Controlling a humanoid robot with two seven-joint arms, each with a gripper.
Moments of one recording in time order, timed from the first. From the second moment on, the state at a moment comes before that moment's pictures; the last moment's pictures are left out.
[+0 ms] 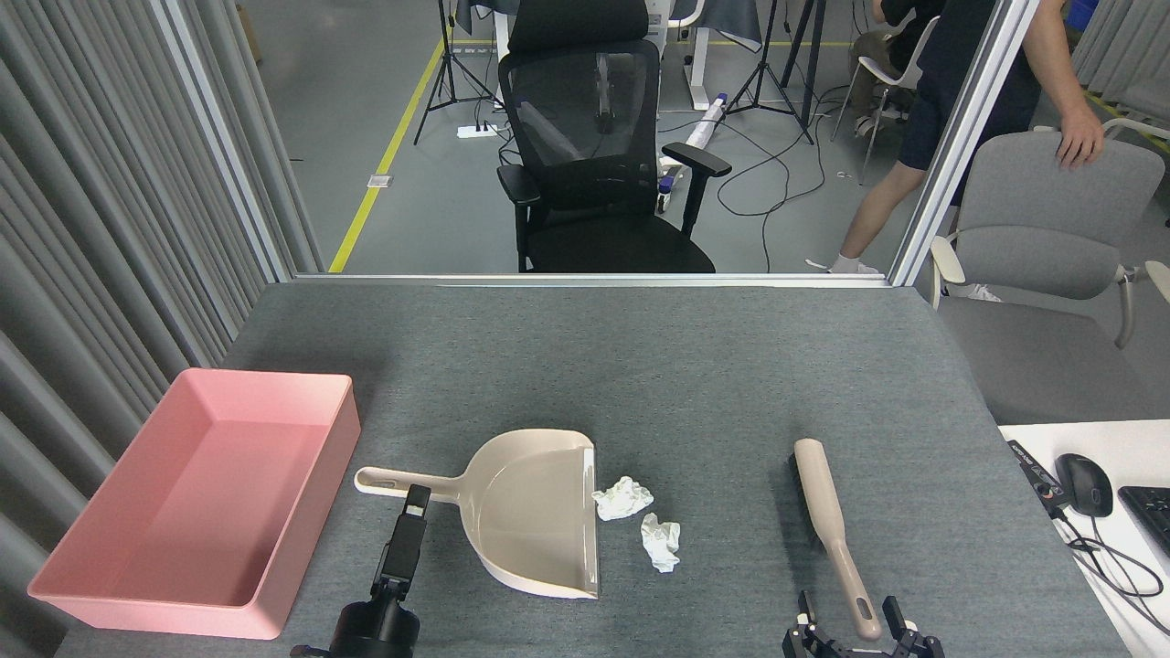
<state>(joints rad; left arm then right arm) -0.01 -0.09 0.00 -1.34 -0.40 -0.32 0.03 0.22 0.12 -0.17 -1.52 1.56 -0.15 -0.13</state>
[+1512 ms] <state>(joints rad) -0.02 -0.09 0.01 -1.31 -0.40 -0.32 0.03 0.21 0.03 -0.17 -1.49 1.48 -0.17 -0.12</state>
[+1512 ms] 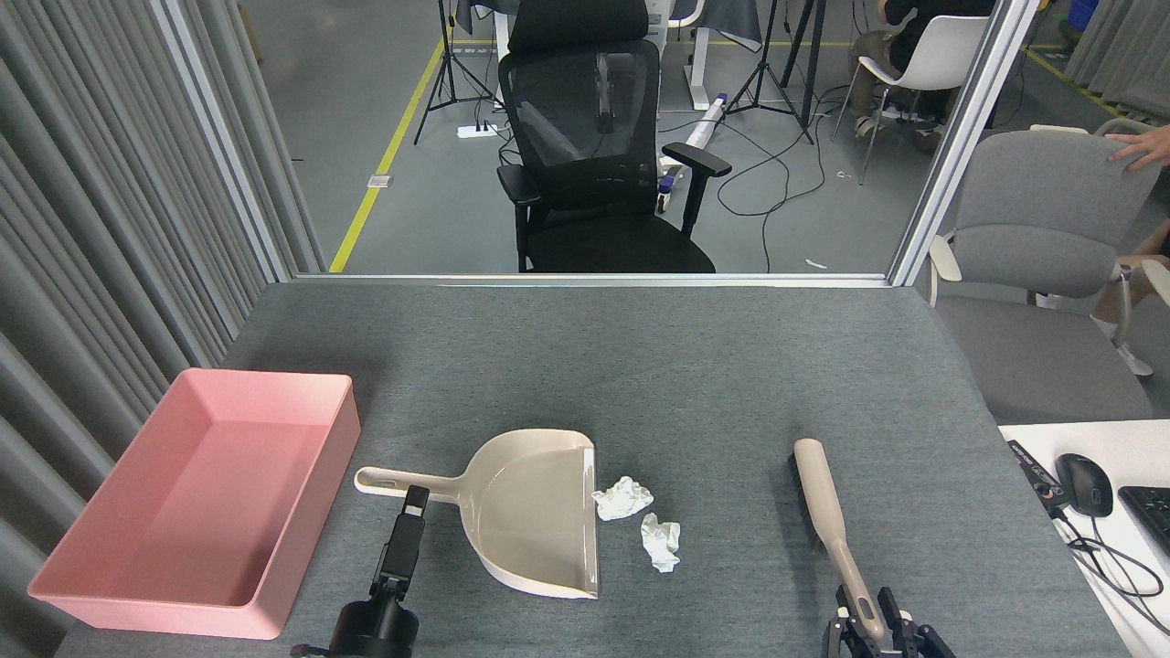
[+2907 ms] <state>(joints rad) -0.09 -0.09 0.01 -1.18 -0.40 -0.31 0.03 0.23 0.04 -0.17 -1.49 1.48 -0.20 -0.12</state>
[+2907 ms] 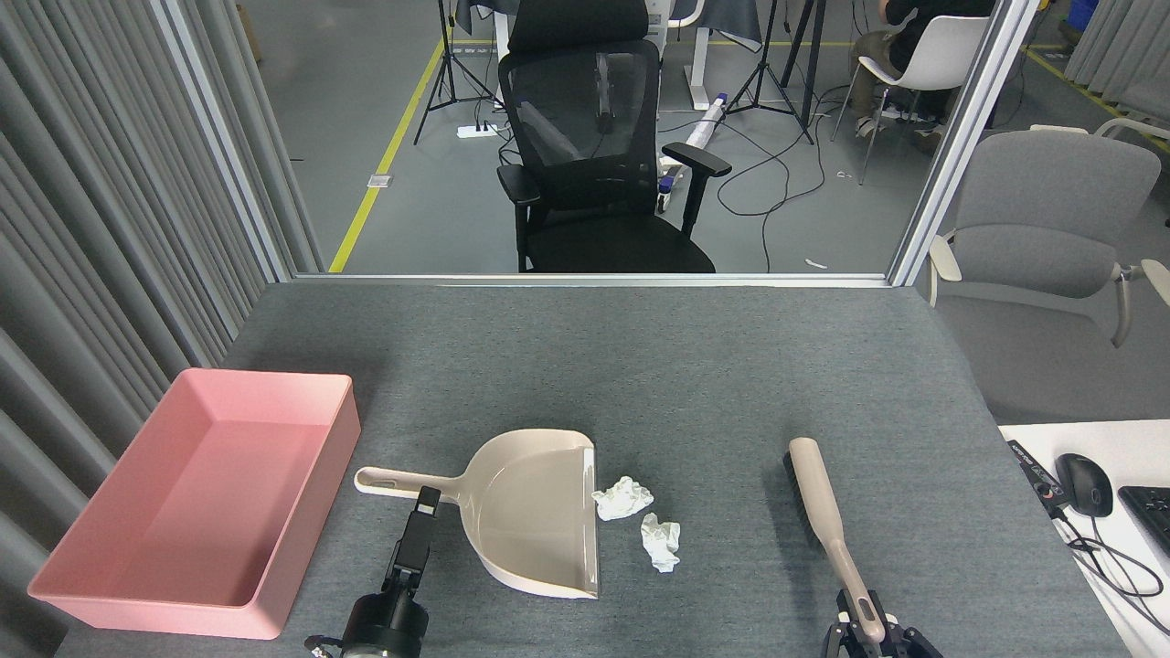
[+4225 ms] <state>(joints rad) -0.37 -0.04 0.17 -0.79 -0.39 -0.36 -0.11 0.23 0.05 -0.18 -1.51 1.46 -0.22 -0.13</state>
